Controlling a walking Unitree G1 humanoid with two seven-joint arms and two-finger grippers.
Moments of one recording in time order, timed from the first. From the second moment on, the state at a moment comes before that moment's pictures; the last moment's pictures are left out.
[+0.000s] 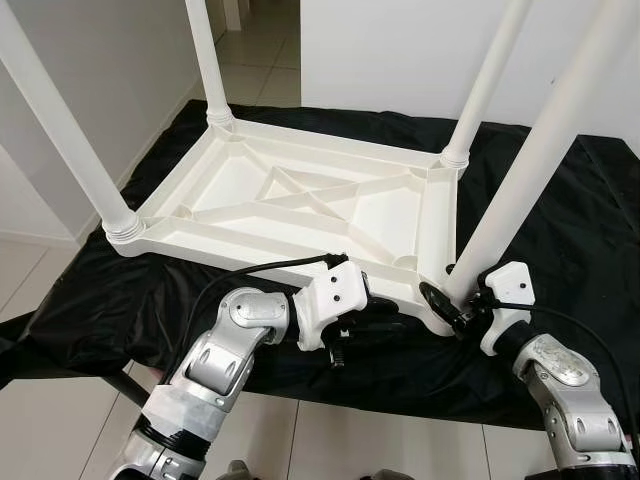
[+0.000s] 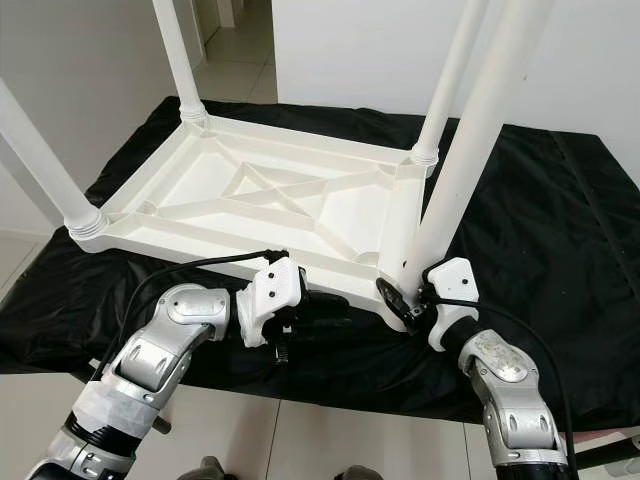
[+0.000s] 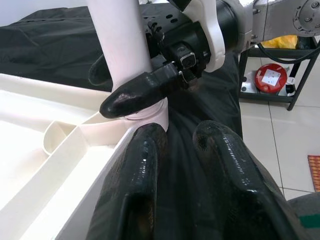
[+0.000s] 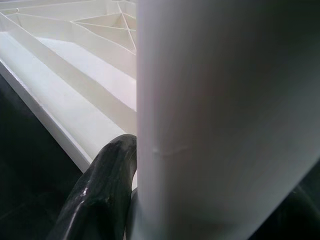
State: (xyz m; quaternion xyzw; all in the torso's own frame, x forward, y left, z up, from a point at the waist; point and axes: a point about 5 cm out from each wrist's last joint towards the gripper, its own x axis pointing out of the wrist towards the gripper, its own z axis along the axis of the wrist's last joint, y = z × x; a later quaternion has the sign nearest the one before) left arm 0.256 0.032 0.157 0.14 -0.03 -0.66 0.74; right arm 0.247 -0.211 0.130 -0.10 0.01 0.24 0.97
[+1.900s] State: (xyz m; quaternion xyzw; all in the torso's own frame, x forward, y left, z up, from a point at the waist) left arm 0.263 0.029 0.159 0.15 -0.02 -0.66 0.74; right arm 0.237 -0.169 0.133 -0.02 -0.04 0.07 1.00
